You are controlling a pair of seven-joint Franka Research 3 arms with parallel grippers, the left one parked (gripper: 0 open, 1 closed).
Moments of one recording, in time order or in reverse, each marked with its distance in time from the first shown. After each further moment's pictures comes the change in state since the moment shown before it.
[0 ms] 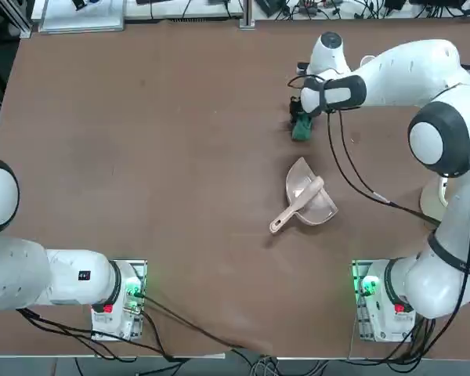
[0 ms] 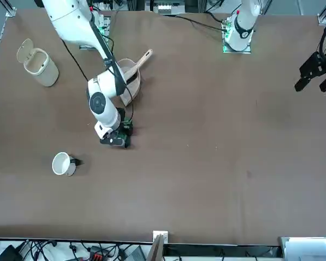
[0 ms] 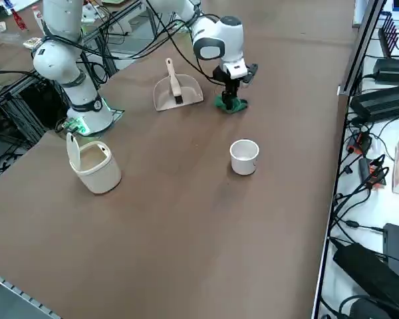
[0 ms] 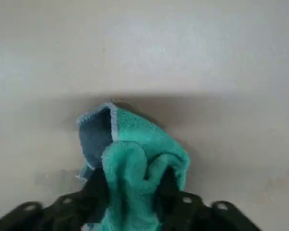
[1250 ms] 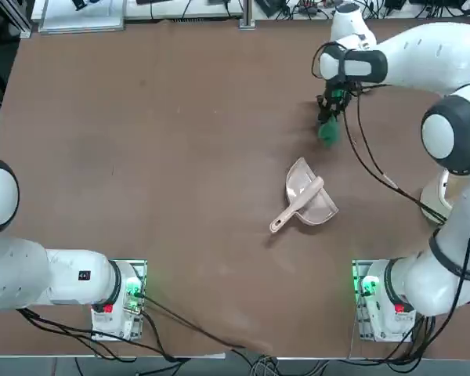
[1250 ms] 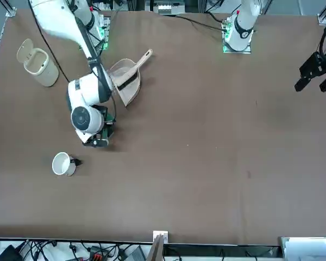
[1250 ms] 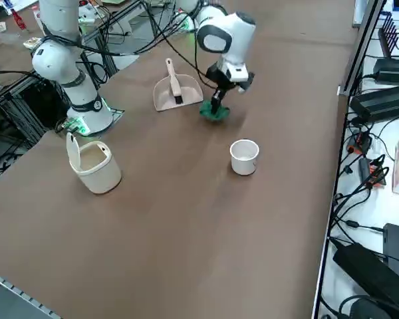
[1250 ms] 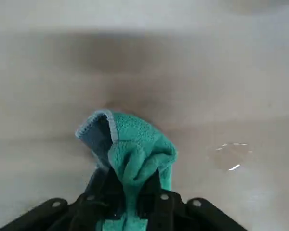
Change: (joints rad) arm -0.086 -0.055 -0.089 0.066 -0.068 -0.468 -0.206
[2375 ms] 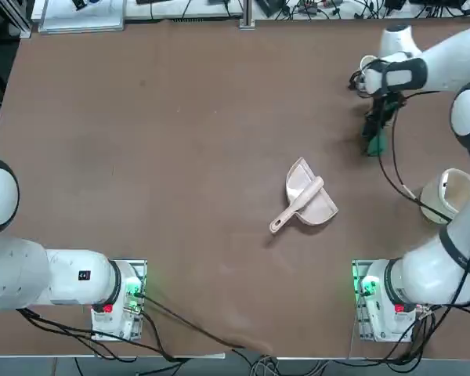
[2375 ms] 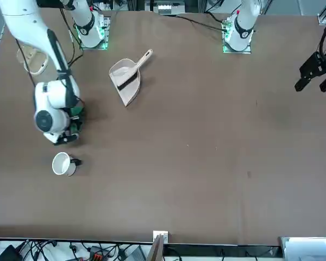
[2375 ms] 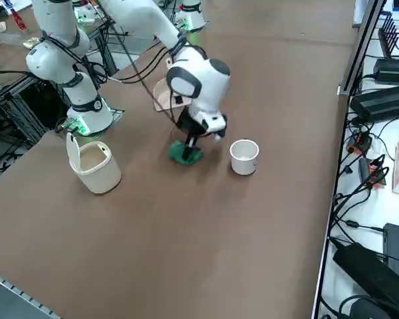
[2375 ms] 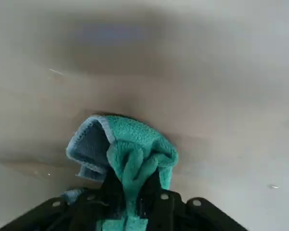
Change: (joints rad) arm -0.315 -0.027 -0.034 -0.160 -0.219 0.117 -0.409
